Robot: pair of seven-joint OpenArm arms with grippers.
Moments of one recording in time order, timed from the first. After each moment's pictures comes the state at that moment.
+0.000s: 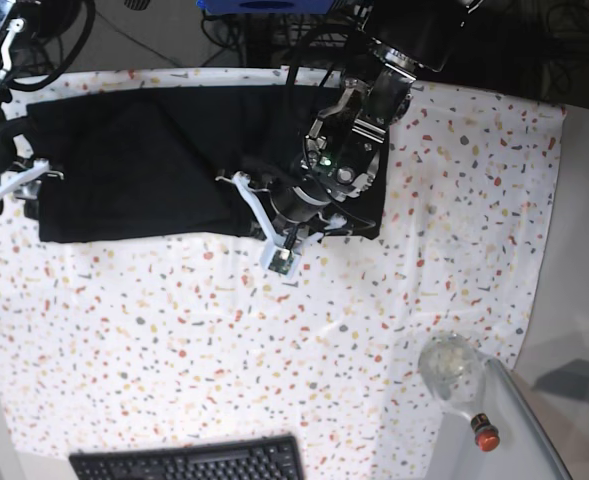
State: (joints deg) left arm 1.6 -2.1 24.2 82.1 -9.2 -2.6 32.5; right arm -16.3 1.6 34.3 99.0 7.0 25.0 -35.1
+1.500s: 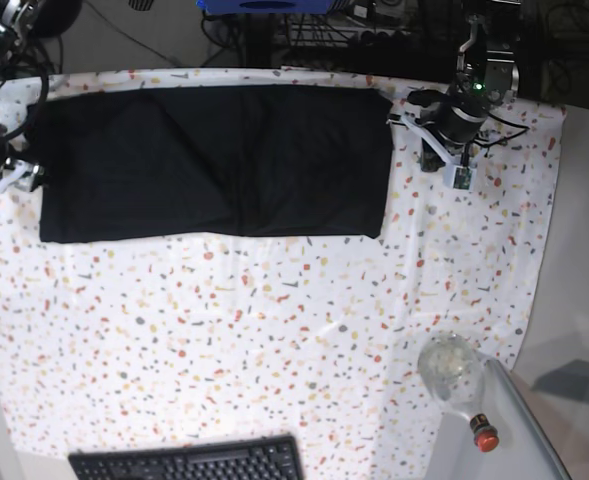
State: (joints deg) left arm 19.1 -14.0 -3.3 77.0 -9.2 -12.2 17.7; right arm 0.9 15.7 39.5 57.4 31.3 40.0 -66.0
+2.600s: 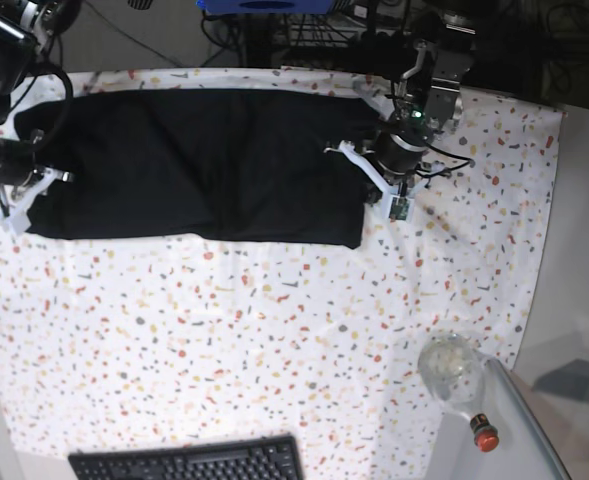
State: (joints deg) left arm 11.8 -6.6 7.3 73.1 -7.3 -8.8 16.7; right arm 2.8 12.8 35.1 61.1 29.0 36.3 -69.6
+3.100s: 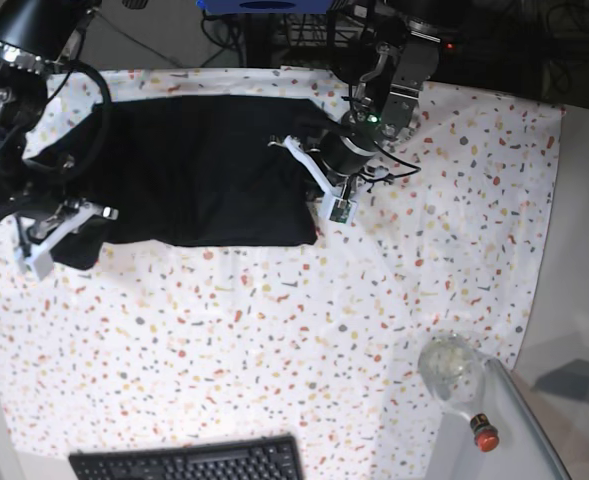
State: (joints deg) left arm 9.5 -3.4 13.0 71.1 -8.7 -11.9 17.9; right arm -3.7 0.9 24.3 99.4 29.6 12.4 -81.9
